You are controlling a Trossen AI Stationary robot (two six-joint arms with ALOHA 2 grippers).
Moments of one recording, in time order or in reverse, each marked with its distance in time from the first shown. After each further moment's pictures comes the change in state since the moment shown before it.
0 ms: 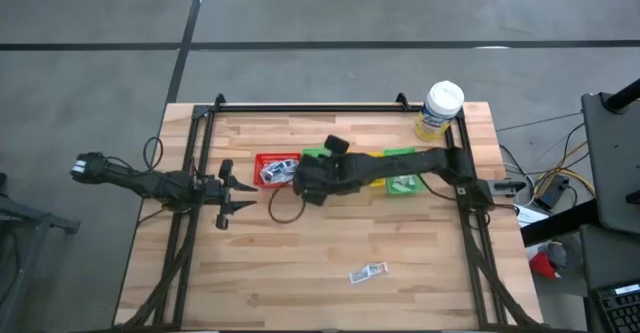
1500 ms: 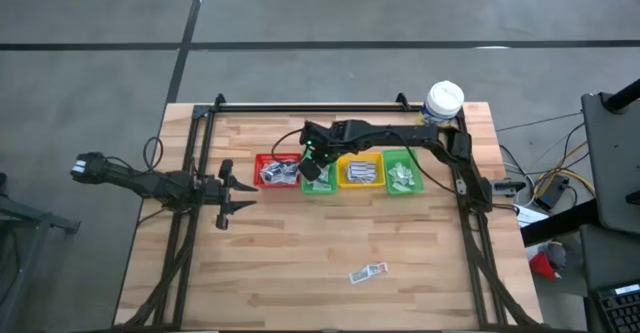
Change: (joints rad) left arm 0.000 0.000 0.000 0.001 0.000 0.000; right arm -0.282 -0.002 -0.205 0.262 -0.555 0.226
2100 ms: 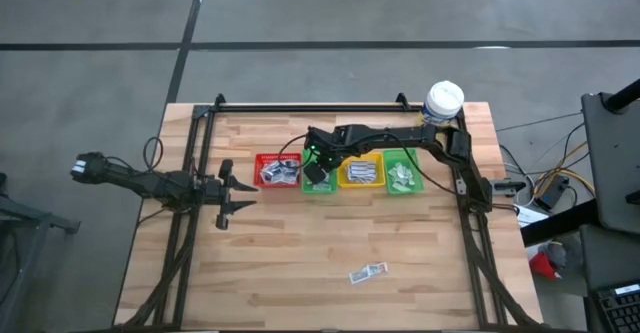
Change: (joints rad) left arm 0.000 0.000 0.000 0.000 0.000 0.000; right arm -0.014 0.003 -0.113 0.040 -0.025 0.057
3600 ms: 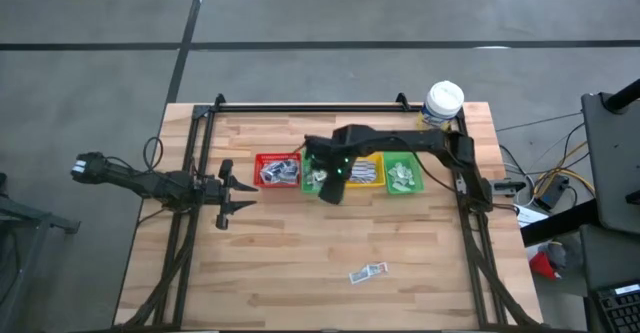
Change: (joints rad) left arm 0.000 0.000 0.000 -0.001 0.000 0.001; right arm 0.088 -0.029 0.196 -0.420 -0.244 -0.329
